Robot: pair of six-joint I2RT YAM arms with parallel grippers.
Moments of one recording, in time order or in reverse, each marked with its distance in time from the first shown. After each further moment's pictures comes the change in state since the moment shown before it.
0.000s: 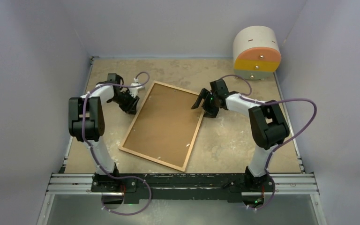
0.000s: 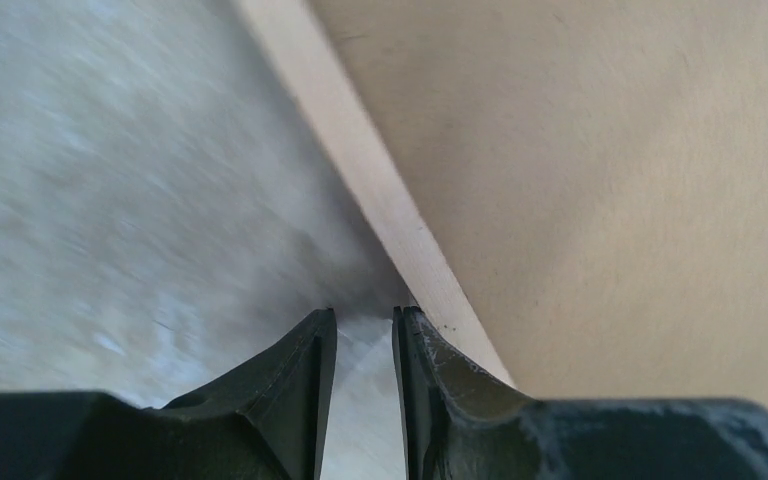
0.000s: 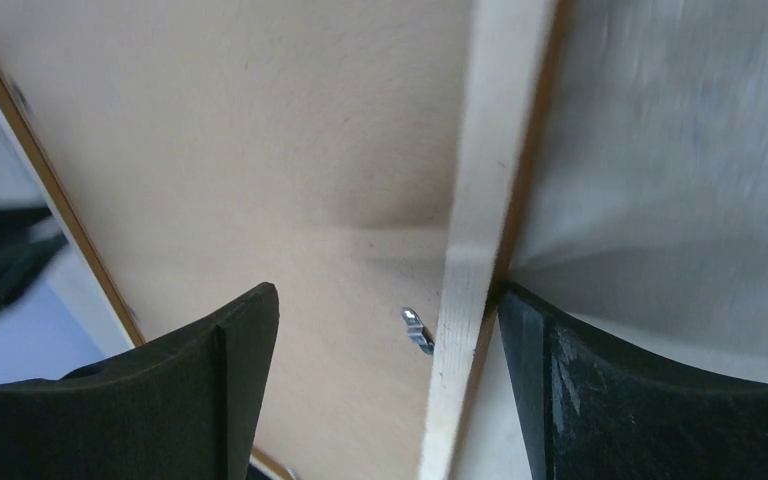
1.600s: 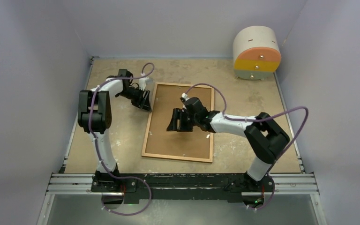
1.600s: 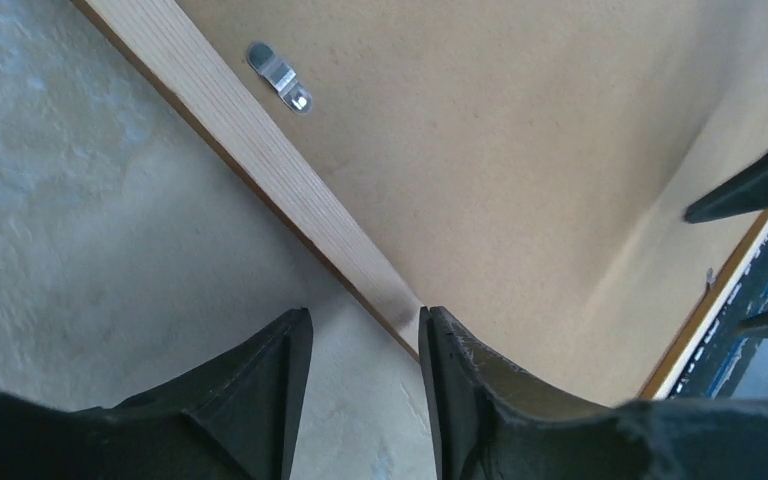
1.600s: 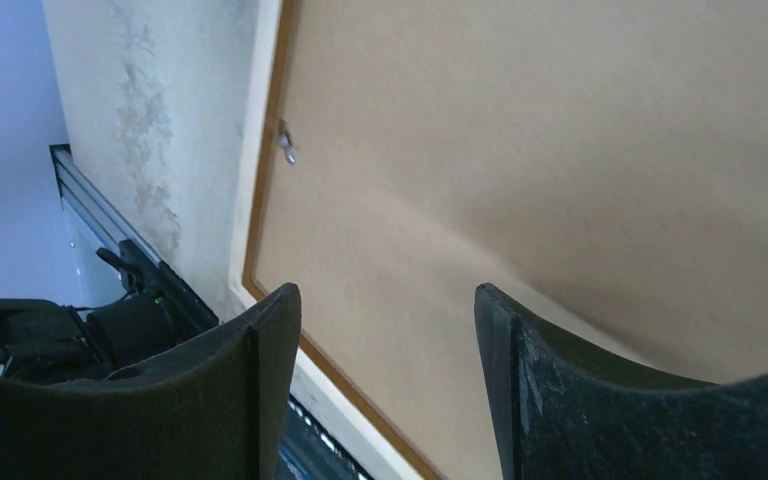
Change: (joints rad) left arm -0.082 0.140 0.166 -0.090 0.211 -0.276; right arm 0.390 -0.134 -0.154 0.265 0.019 -0.079
